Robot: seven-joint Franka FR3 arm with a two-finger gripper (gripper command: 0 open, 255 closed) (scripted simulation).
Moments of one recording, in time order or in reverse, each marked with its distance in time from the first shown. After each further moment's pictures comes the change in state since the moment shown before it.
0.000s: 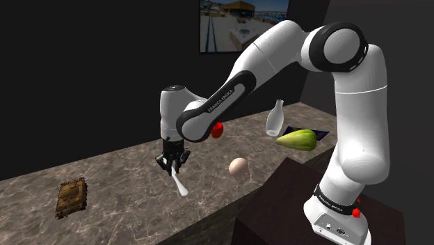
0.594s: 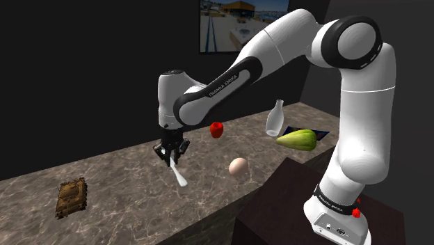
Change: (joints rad) arm -0.019 -0.076 0.024 0.033 0.046 -0.103 -0.026
